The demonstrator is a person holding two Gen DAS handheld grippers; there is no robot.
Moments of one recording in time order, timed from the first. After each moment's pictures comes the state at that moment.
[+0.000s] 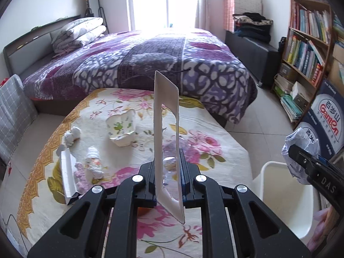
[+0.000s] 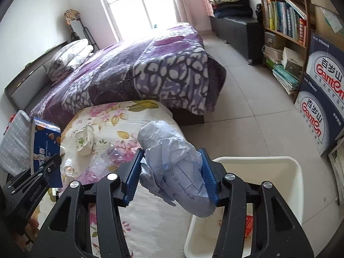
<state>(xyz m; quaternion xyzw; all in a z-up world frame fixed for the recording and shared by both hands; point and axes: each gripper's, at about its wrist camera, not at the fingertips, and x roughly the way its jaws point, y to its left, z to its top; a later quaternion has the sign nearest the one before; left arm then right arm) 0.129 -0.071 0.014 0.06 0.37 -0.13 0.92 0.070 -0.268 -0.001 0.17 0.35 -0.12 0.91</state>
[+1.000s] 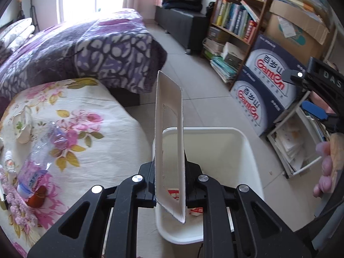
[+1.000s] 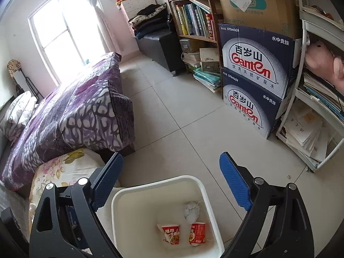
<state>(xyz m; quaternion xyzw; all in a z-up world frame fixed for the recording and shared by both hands) 0.067 -0.221 -0.022 0.09 0.42 -0.34 0.84 -0.021 -0.419 0.024 0.25 0.28 -0.32 0.87</state>
